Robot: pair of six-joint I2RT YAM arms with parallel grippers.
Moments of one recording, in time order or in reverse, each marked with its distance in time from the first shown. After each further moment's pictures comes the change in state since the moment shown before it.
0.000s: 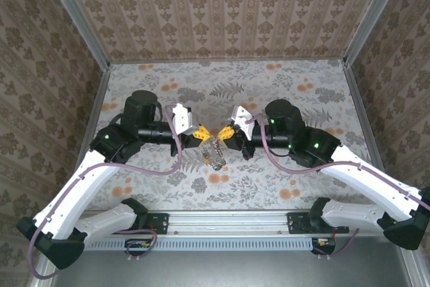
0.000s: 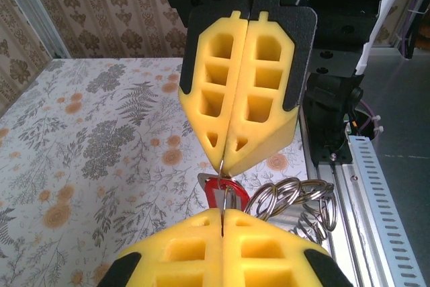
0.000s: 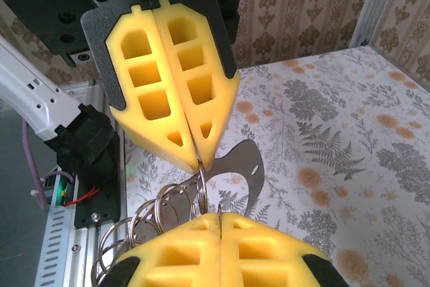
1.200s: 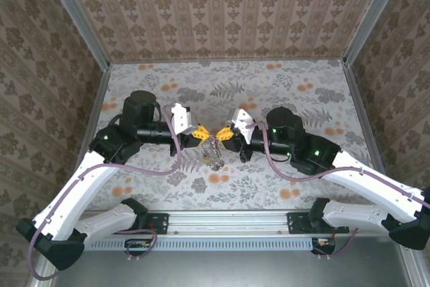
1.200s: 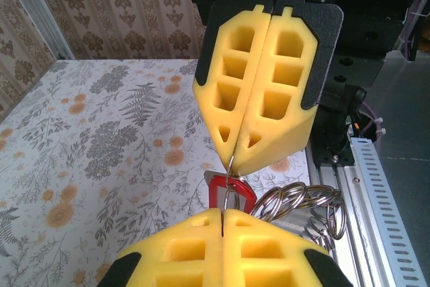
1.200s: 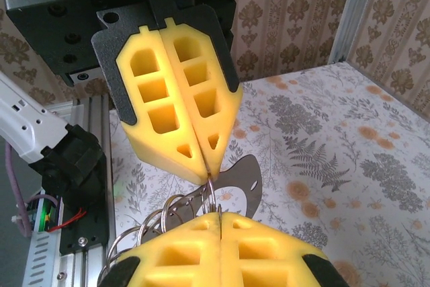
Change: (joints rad) left arm 0.008 -0.009 -0.005 0.008 0.000 -0.007; right arm 0.071 -0.040 -0.053 0.093 0.131 0.046
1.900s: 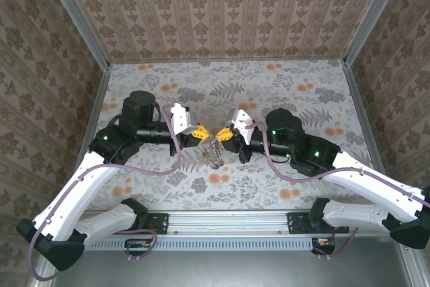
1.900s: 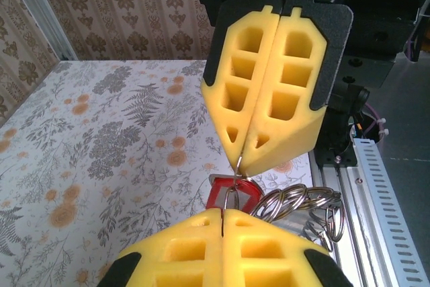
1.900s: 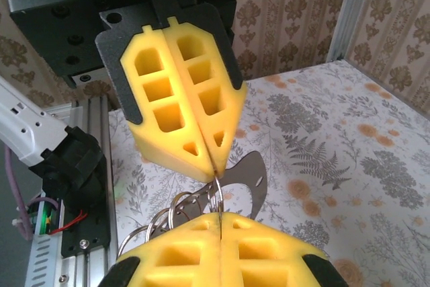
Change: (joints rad) left arm 0.006 -0.004 -0.006 0.007 0.000 0.000; right arm 0.020 -0.002 -0.001 0.000 0.037 0.018
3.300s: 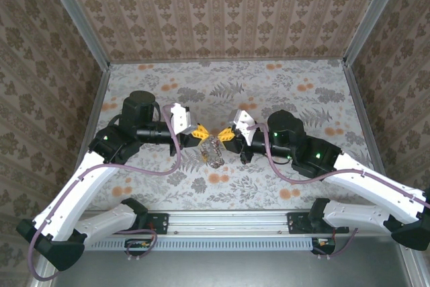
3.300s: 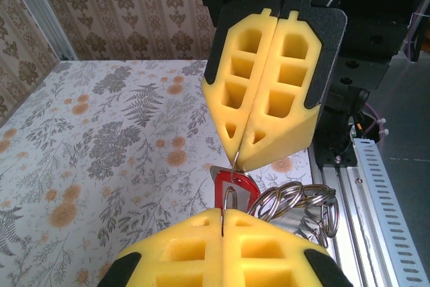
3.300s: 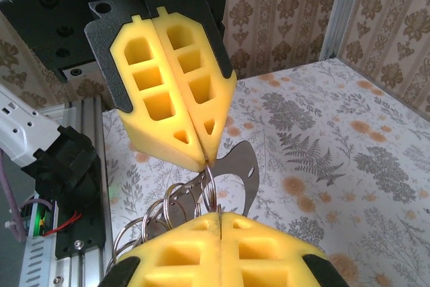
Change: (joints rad) left arm 0.000 0.000 0.000 0.000 0.000 0.000; right arm 0.001 -0.020 -0.026 0.013 0.013 0.008
